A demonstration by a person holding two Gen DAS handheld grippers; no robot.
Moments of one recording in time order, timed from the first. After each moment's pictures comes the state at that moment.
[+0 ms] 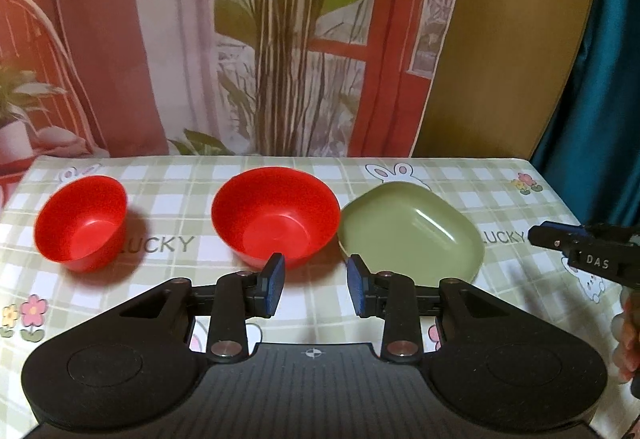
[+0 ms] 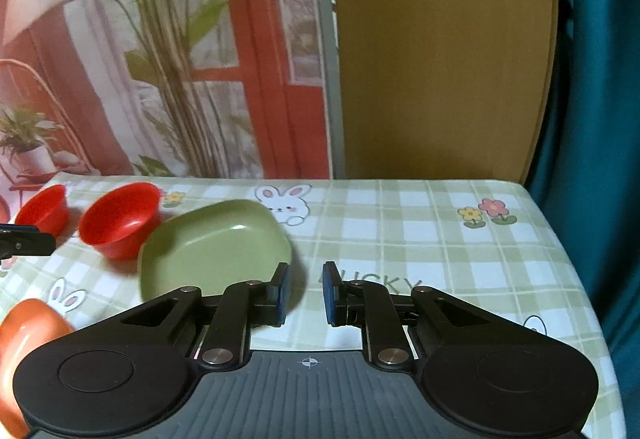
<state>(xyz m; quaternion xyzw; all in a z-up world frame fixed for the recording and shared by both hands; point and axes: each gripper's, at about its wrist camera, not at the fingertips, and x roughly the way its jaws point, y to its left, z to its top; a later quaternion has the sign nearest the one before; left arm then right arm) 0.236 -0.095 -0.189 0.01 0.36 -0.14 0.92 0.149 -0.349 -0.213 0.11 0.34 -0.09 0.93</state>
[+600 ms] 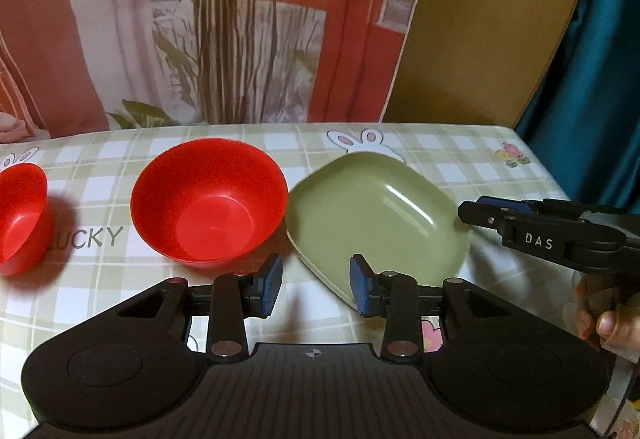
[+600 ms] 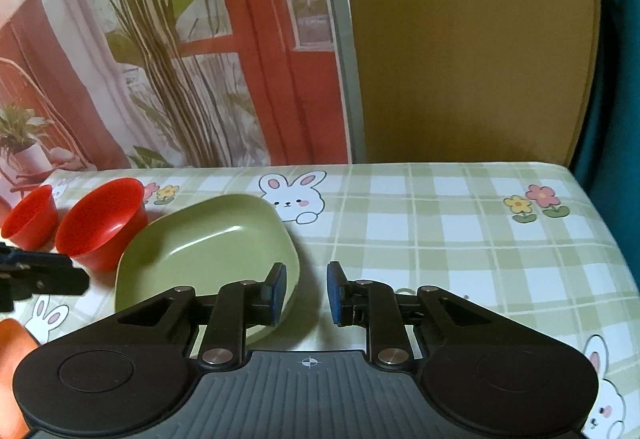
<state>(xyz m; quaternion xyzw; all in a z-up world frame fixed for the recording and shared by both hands) 0.273 -0.132 -0.221 0.02 0.41 -0.18 0.89 0.203 -0.360 -0.252 0.14 0.36 -0.07 0.92</state>
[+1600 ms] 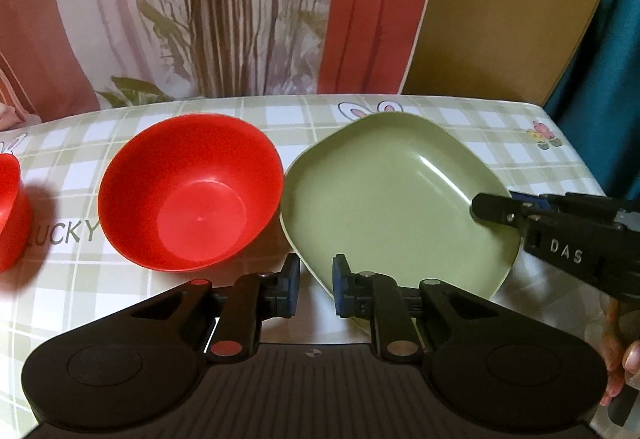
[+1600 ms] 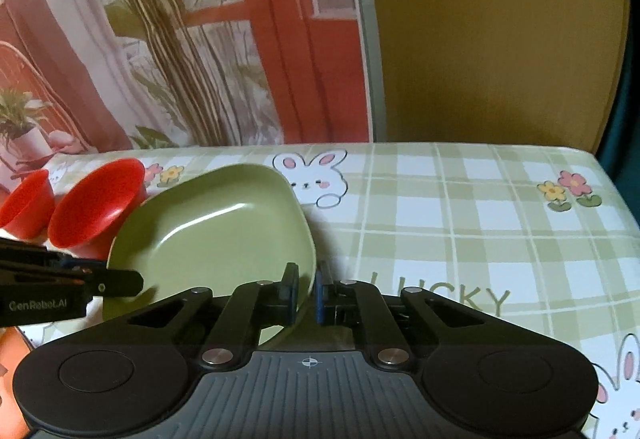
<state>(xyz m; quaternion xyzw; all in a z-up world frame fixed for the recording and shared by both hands) 0.299 -0.154 -0.246 0.04 0.45 -0.15 0.88 0.223 -0.348 -0.268 0.14 0.38 -0.06 0.91</state>
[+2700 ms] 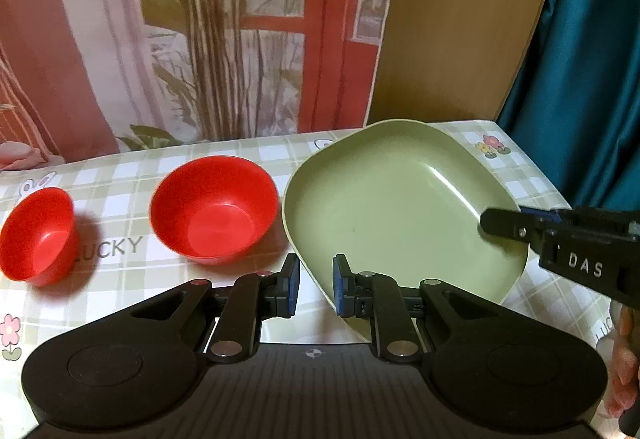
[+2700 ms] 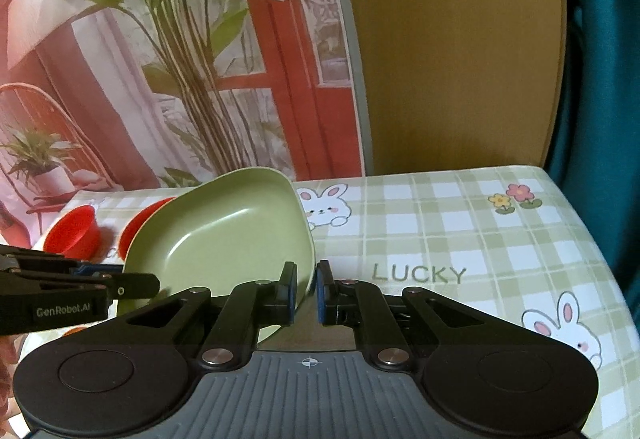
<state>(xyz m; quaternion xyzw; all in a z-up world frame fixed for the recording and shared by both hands) 0.236 -0.131 -0.189 0.05 0.40 -0.18 0.90 0.152 -0.312 -0.192 0.15 0.34 -0.09 0.92</state>
